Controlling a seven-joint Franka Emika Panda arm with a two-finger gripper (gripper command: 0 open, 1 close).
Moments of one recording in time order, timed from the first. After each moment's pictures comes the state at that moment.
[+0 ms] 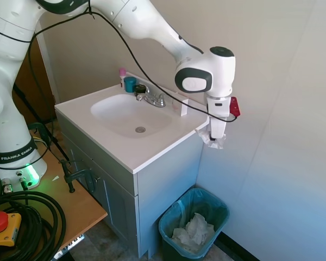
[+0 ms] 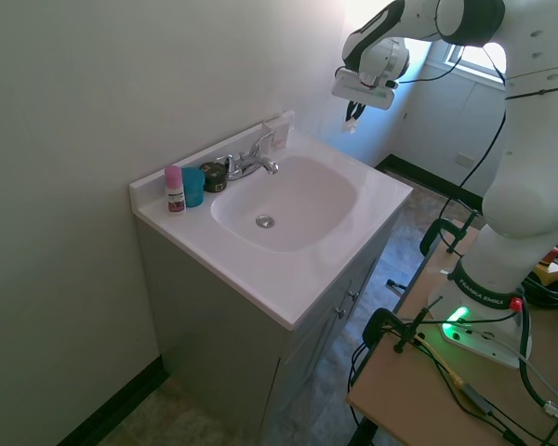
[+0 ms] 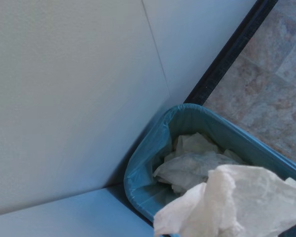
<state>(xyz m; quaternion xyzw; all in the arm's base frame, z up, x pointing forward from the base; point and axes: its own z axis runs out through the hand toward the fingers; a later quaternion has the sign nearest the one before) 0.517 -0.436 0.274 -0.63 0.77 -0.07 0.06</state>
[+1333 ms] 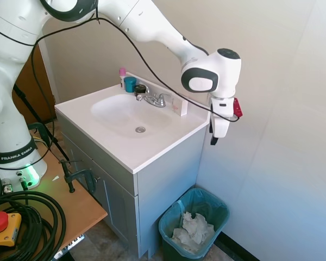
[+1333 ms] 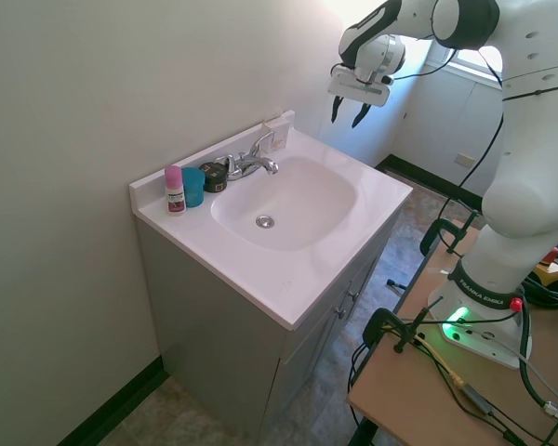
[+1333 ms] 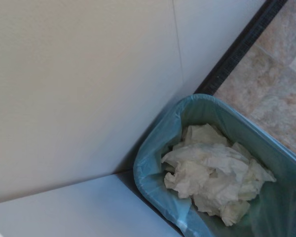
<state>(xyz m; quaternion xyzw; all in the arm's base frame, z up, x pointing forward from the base) 0.531 -0.435 0.294 -0.66 0.75 -0.06 0.07</state>
